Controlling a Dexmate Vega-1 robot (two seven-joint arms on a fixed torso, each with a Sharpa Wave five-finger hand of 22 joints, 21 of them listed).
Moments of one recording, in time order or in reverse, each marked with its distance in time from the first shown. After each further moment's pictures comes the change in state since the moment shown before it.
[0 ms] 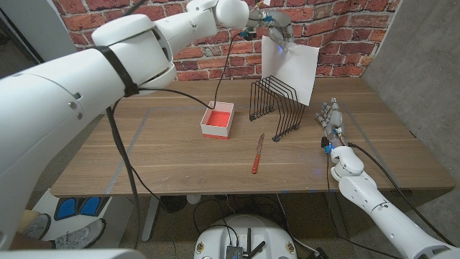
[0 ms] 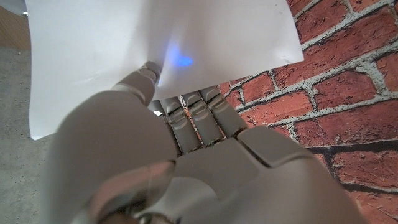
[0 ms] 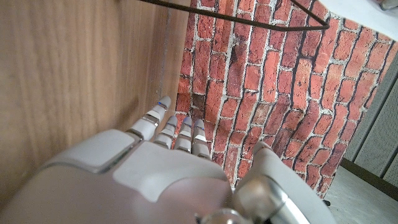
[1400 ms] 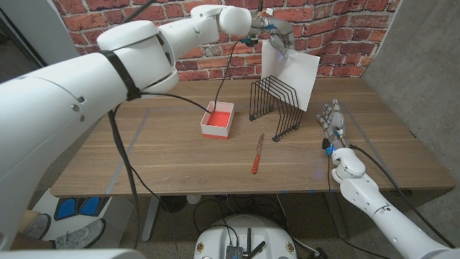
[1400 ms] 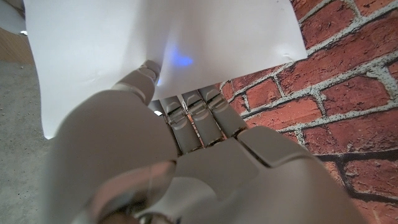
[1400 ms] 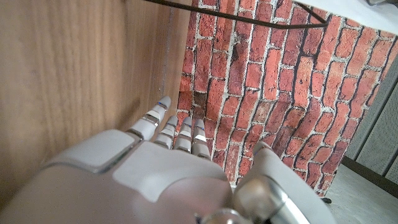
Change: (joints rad) left arm 0.020 -0.010 0.032 0.000 0.036 0.006 0.045; left_hand 0.005 0.005 -0.019 0.000 0.000 0.000 0.000 -0.004 0.000 0.008 -0.008 0.000 0.002 0.001 -0.002 -0.005 -0.002 0.000 0.000 0.004 -0.002; right arm -0.024 -0.007 0.009 -0.025 0.005 -0.007 -0.012; right_hand 0.000 0.000 0.000 0.000 0.000 0.001 0.000 0.000 0.000 0.000 0.000 0.000 0.000 0.000 0.000 0.000 0.000 0.000 0.000 0.000 0.000
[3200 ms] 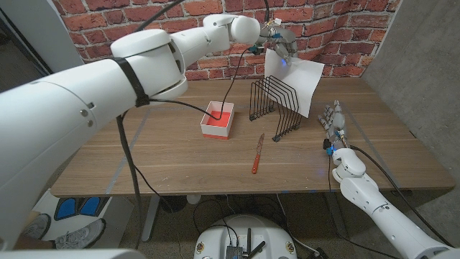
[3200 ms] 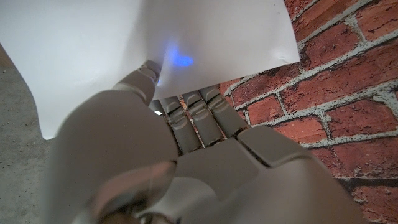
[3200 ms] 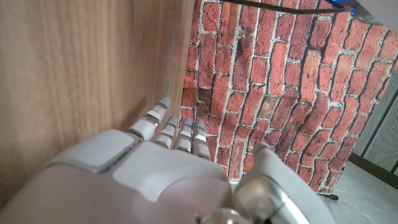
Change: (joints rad) left arm 0.024 -0.055 0.026 0.000 0.001 0.114 0.006; left_hand 0.005 0.005 -0.013 0.004 0.000 0.000 0.000 -0.008 0.000 0.001 -0.002 -0.012 0.006 0.000 0.000 -0.008 -0.005 0.000 0.000 0.005 0.000; right arm 0.019 0.011 0.005 0.043 0.015 0.005 0.013; right_hand 0.000 0.000 0.000 0.000 0.000 0.003 -0.003 0.000 0.000 0.000 0.000 0.000 0.000 0.000 0.000 0.000 0.000 0.000 0.000 0.000 0.000
